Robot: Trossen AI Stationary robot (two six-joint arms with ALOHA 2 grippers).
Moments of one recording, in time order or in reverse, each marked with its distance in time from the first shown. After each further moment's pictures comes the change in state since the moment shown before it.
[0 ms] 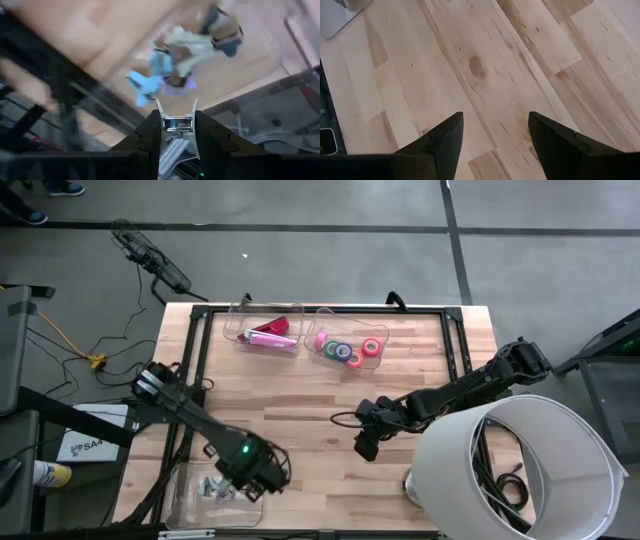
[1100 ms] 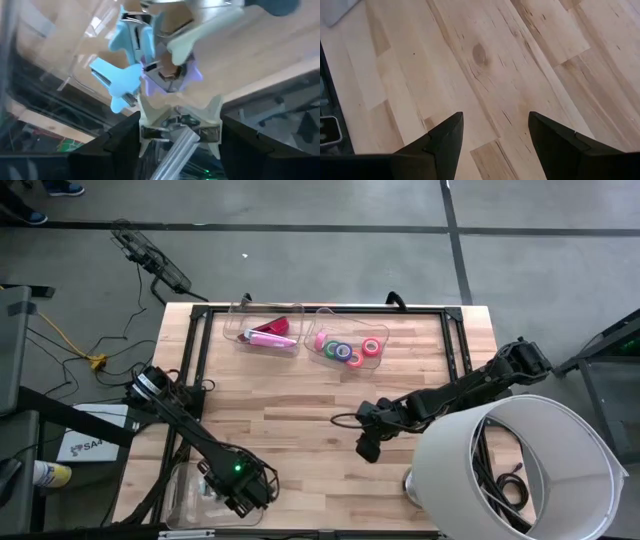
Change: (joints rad) left arm -0.119 0.000 -0.307 0.397 0.146 -0.084; right arm 0.000 0.000 0.000 -0.012 -0.047 0.000
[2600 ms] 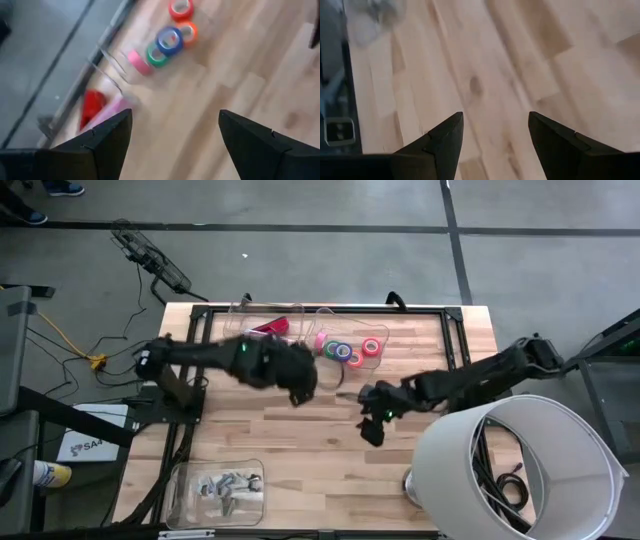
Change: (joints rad) left arm 0.552 -0.077 0.678 -0.332 -1.092 0.968; right arm -0.116 -0.121 0.000 -0.025 -0.060 -0.222
